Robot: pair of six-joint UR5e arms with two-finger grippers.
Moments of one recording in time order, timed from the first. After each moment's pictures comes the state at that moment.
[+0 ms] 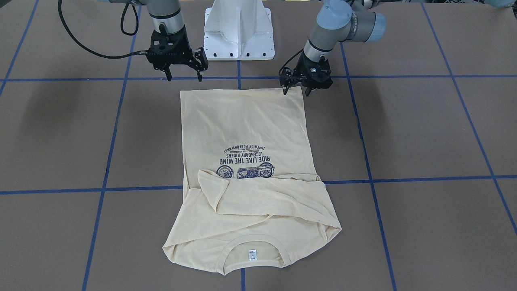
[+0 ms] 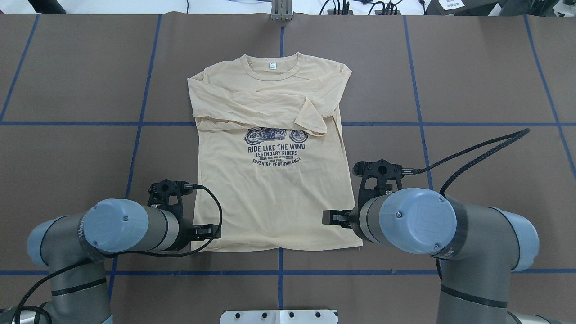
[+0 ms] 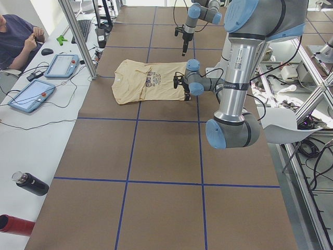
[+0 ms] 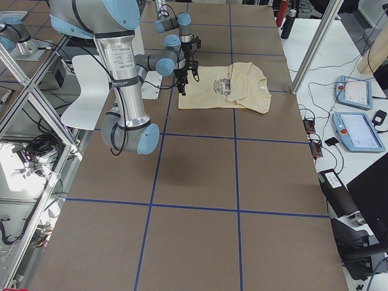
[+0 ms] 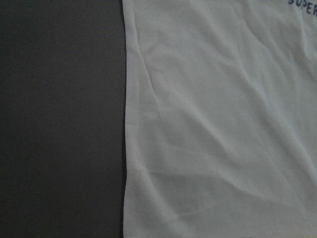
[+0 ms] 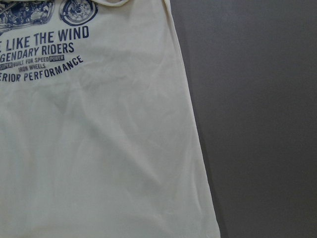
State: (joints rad) left arm -0.32 -1.82 -1.89 -1.98 -1.74 -1.42; right arm 0.31 -1.22 2.13 -1.65 1.62 1.45
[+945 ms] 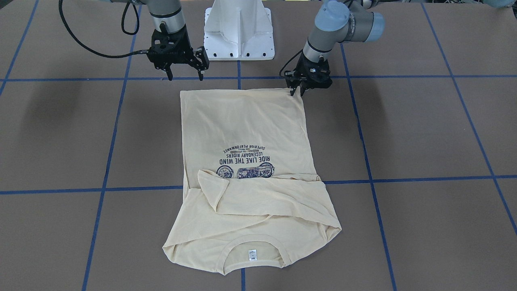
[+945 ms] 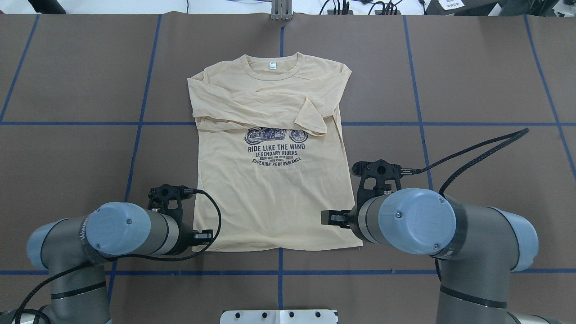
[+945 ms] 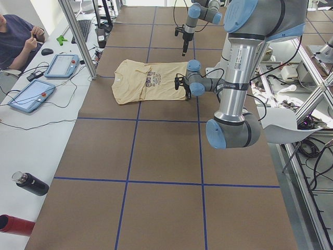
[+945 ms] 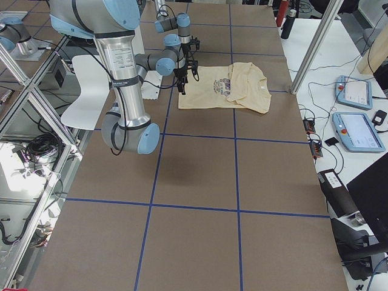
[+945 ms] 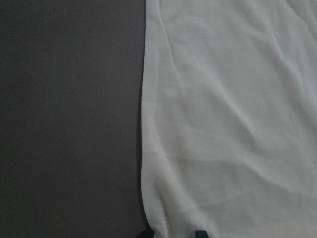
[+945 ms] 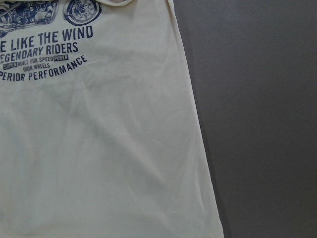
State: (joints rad) left arm -0.31 -1.81 -1.90 -1.93 -1.75 -1.43; right arm 0.31 -1.22 2.13 -1.65 1.62 1.45
